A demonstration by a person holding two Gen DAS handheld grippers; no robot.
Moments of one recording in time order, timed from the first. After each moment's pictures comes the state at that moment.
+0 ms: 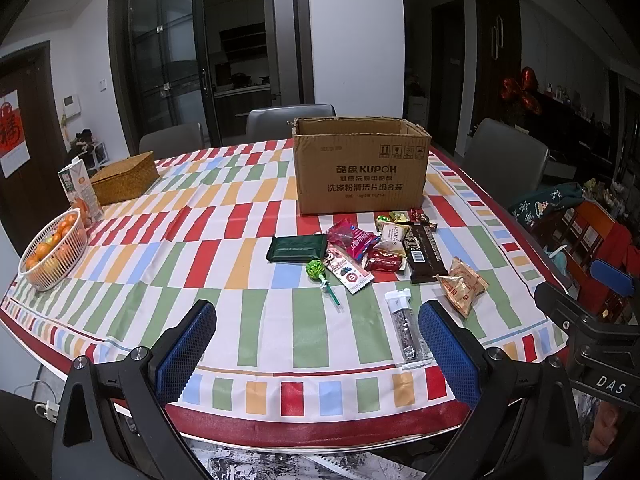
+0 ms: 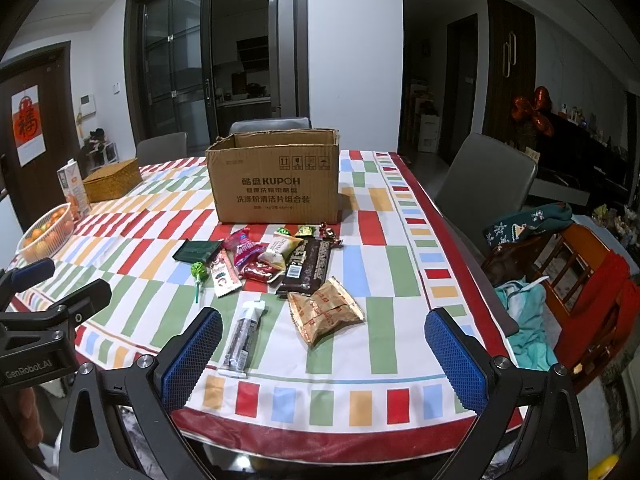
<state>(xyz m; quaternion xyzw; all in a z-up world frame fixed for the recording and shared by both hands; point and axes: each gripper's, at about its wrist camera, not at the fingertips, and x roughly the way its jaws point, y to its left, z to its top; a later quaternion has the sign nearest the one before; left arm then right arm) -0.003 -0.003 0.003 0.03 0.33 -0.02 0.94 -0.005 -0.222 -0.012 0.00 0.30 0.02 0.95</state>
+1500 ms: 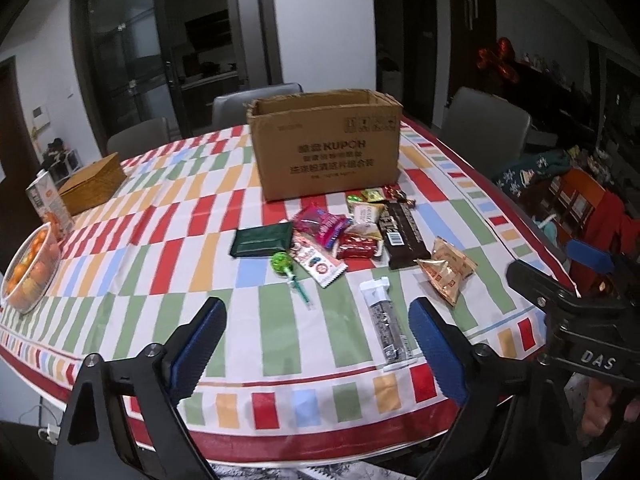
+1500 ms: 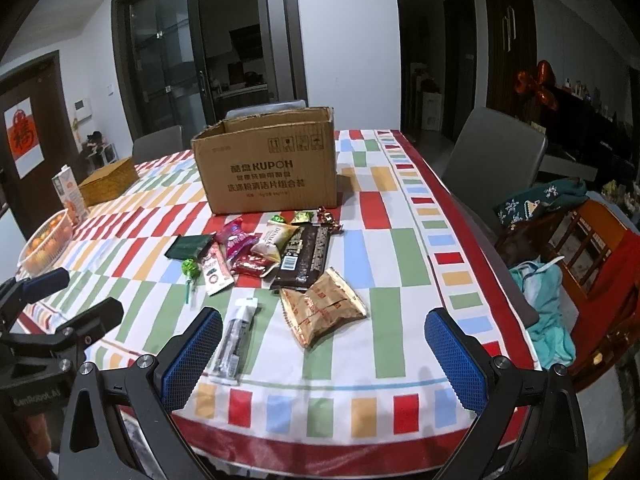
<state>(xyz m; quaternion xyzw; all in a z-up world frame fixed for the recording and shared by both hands) 0.028 -0.033 -0.018 0.06 0.37 -0.07 0.93 0.026 -0.230 -0.034 0.02 0.33 0.02 0.94</state>
